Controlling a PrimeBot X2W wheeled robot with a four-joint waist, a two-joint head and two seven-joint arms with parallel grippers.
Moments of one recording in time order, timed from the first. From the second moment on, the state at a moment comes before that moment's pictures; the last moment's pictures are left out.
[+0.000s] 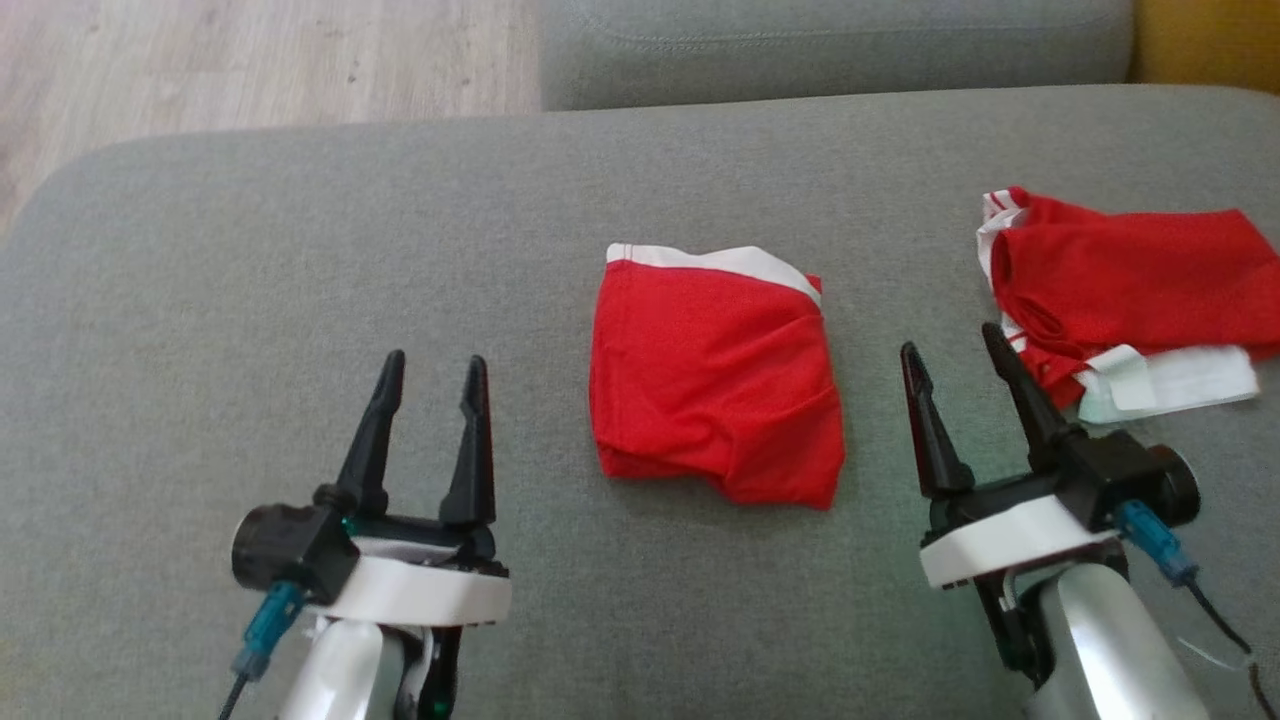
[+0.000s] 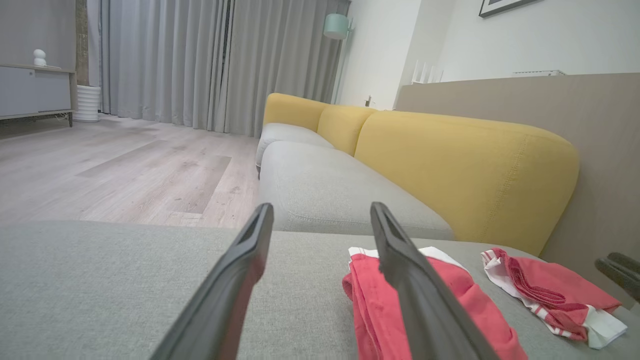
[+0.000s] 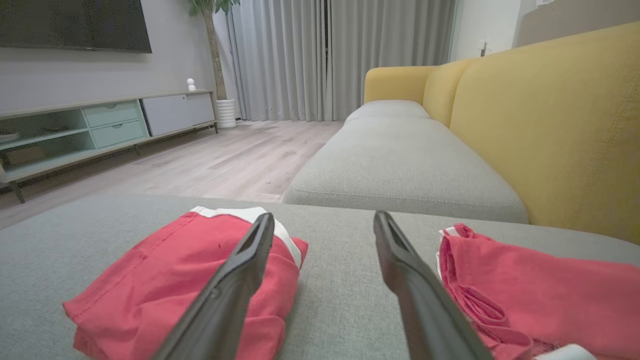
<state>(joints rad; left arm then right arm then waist) -0.13 0.05 -0.25 0.16 -0.29 -0.06 -0.26 -0.15 -0.06 0.13 0.27 0.06 0.13 -0.25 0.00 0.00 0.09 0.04</state>
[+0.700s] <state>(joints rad) -0.22 0.05 -0.33 0.19 -0.31 -0.07 -0.26 -0.47 -0.06 0.10 0.68 0.07 0.13 -0.13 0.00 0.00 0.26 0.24</state>
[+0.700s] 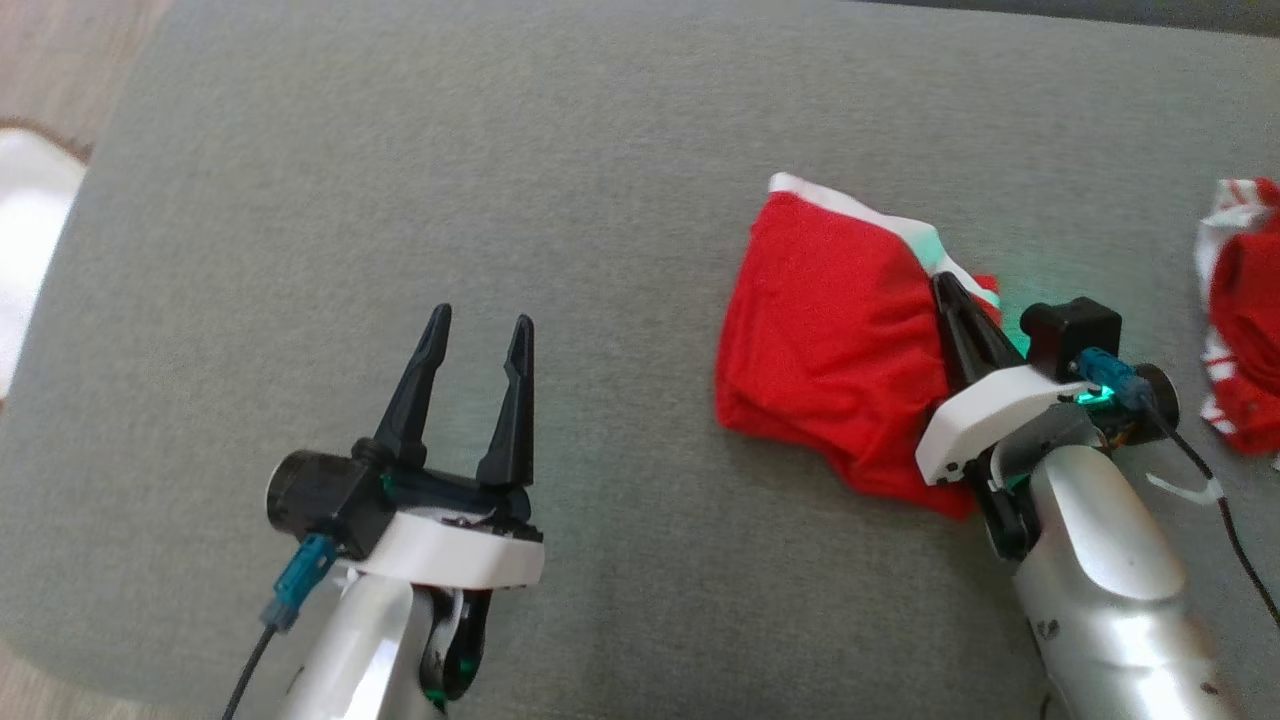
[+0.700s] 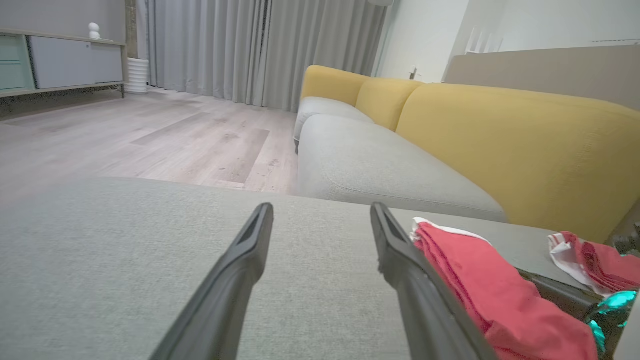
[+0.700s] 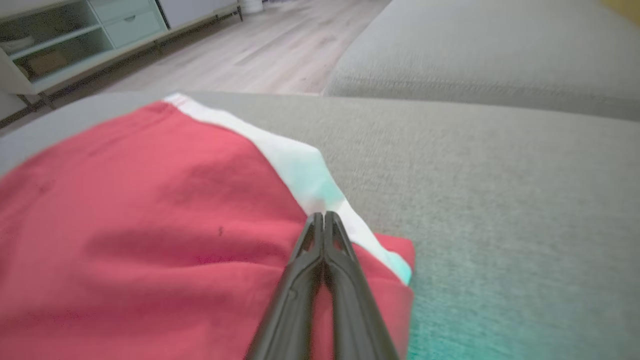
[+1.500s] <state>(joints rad) -0.23 0.05 -0.35 0.20 -0.34 -0.05 -0.26 -0.58 -0.07 0.51 0.85 0.25 0.13 -0.17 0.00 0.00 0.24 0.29</state>
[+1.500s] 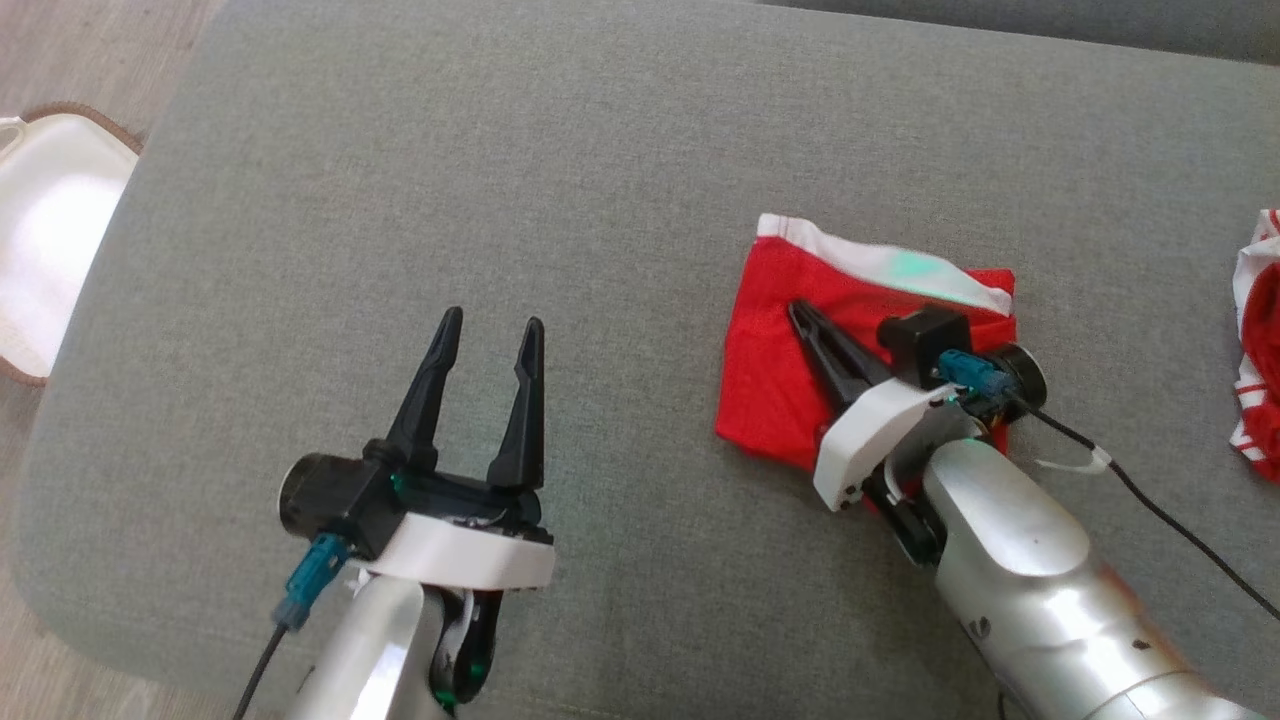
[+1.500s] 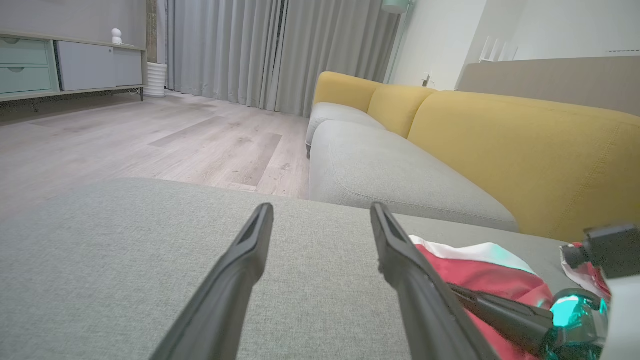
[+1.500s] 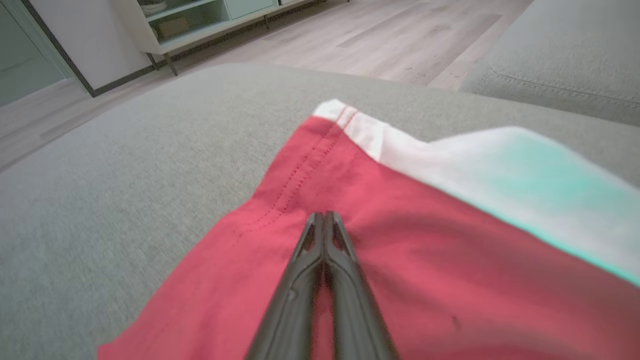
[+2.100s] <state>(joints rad) -0.21 0.05 -0.29 0.18 -0.31 -0.05 -0.26 -0.57 -0.07 0.40 0.71 0.25 0.13 -0.25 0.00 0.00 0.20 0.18</state>
